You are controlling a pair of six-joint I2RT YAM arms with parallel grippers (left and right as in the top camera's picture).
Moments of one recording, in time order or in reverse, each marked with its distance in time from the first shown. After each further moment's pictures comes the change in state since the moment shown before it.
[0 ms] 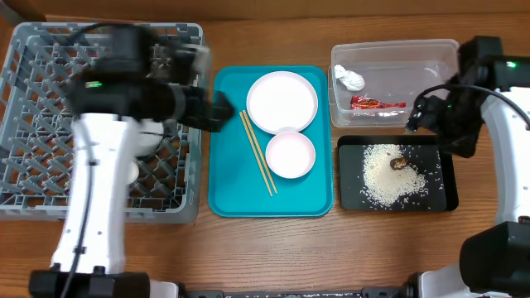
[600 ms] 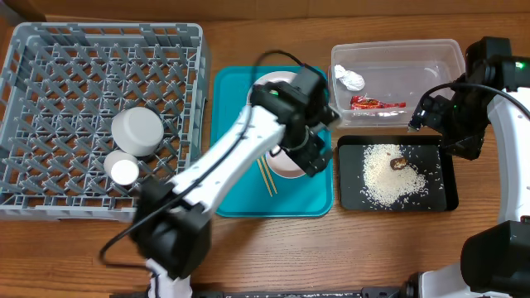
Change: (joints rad) left arm -0.545 0.375 0.002 0.101 -0.220 -0.025; right arm -0.022 0.000 0.000 -0.003 -0.014 0.000
